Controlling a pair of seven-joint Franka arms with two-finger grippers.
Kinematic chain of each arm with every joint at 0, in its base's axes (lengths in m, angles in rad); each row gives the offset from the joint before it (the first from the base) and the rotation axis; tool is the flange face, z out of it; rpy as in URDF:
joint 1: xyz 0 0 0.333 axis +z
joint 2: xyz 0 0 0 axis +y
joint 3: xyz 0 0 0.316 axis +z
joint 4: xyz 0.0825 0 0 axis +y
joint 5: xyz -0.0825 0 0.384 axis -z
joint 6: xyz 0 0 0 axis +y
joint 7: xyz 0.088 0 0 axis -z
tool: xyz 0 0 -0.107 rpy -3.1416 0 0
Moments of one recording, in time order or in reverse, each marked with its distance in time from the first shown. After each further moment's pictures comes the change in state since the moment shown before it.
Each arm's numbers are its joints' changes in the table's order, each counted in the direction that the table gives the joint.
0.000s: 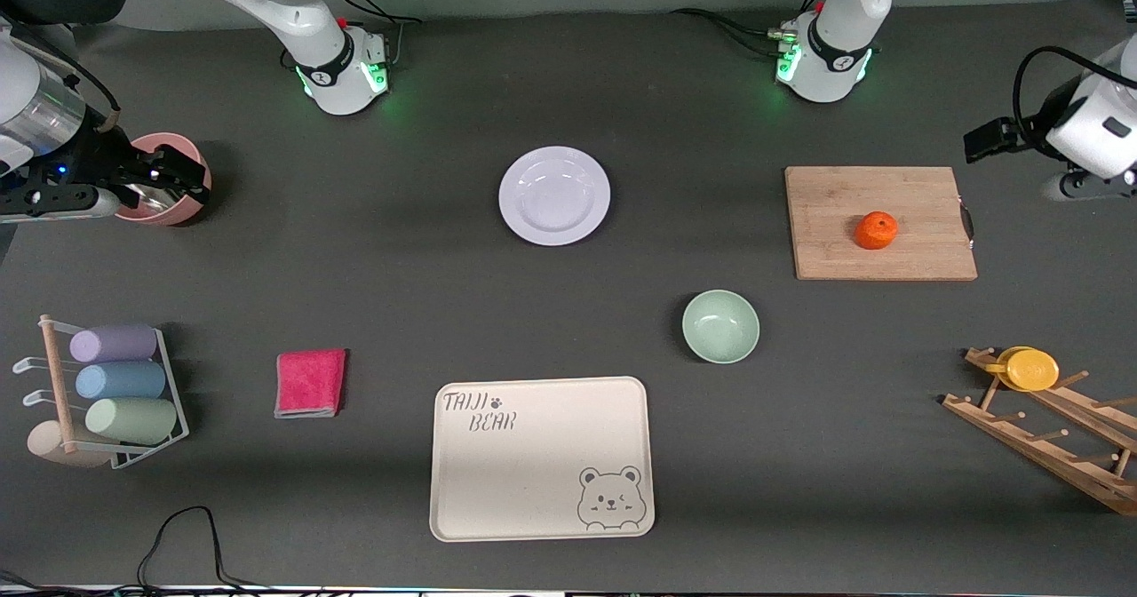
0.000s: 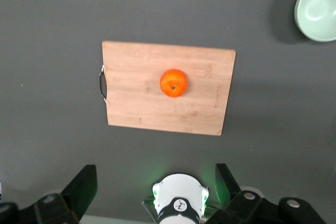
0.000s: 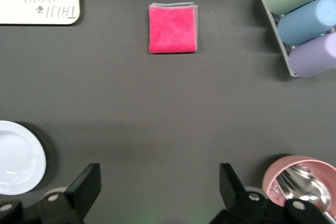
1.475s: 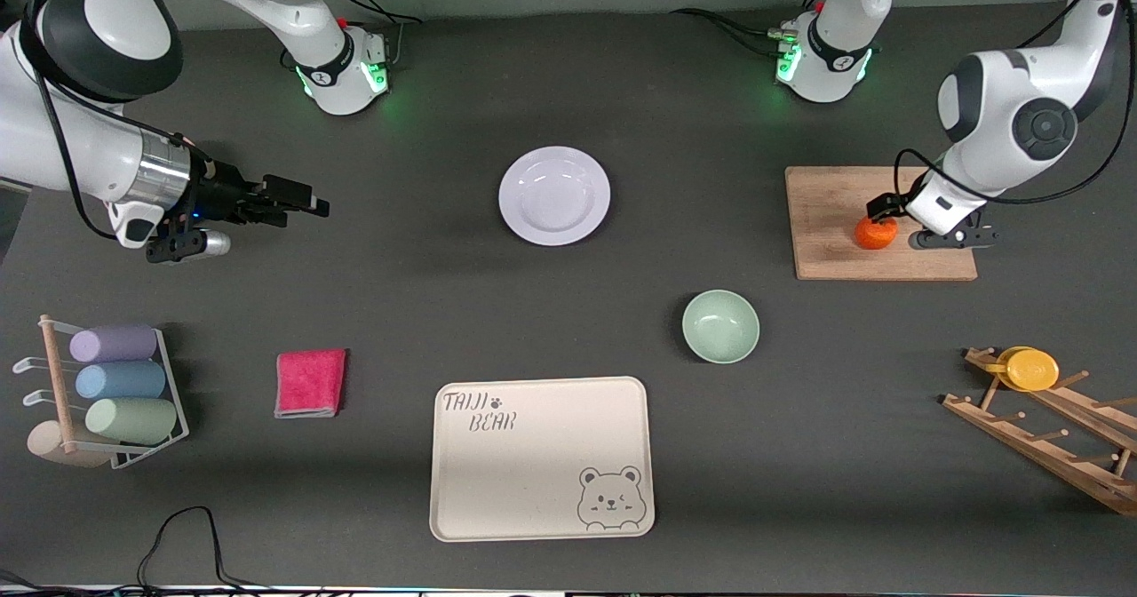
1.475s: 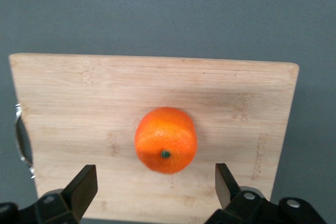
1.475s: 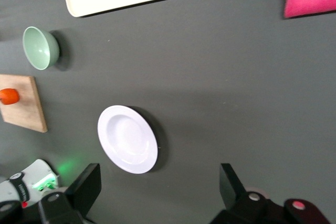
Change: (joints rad) left arm 0.001 0.155 0.059 0.660 0.000 -0.912 0.038; right arm 0.019 0.092 0.020 0.169 -0.503 -0.120 -0.056
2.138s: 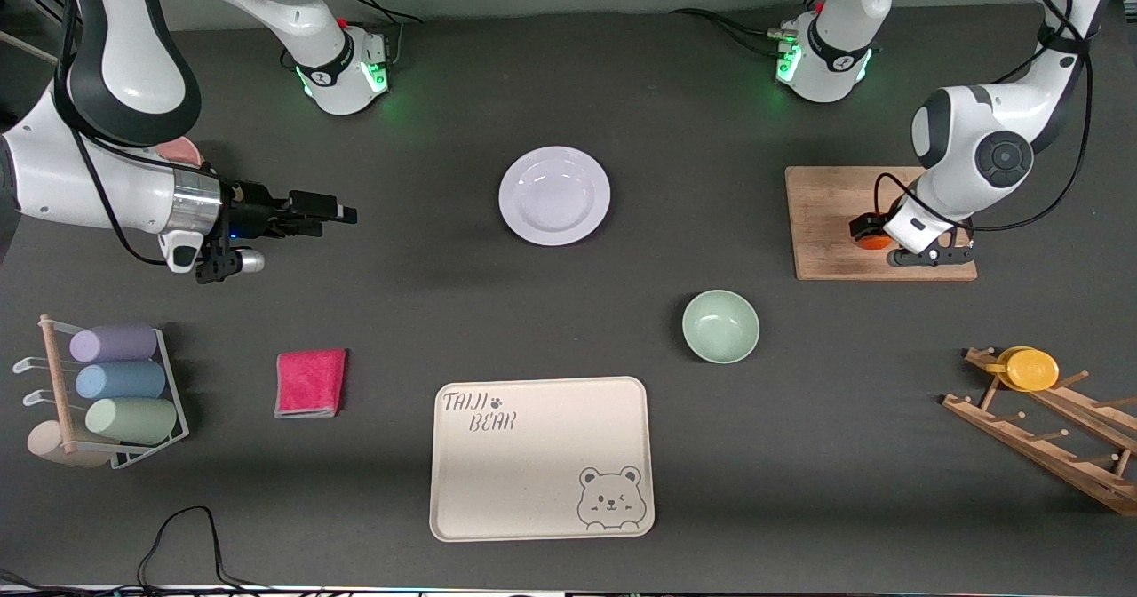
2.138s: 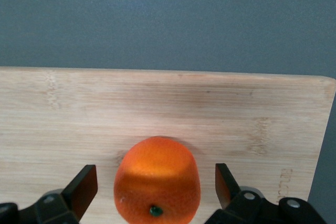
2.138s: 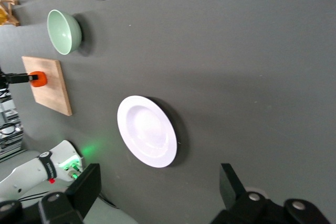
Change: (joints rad) left arm 0.000 0.139 0.000 0.017 0.000 -0.178 0.000; right arm 0.000 0.075 0.000 0.036 -0.133 -0.011 -0.122
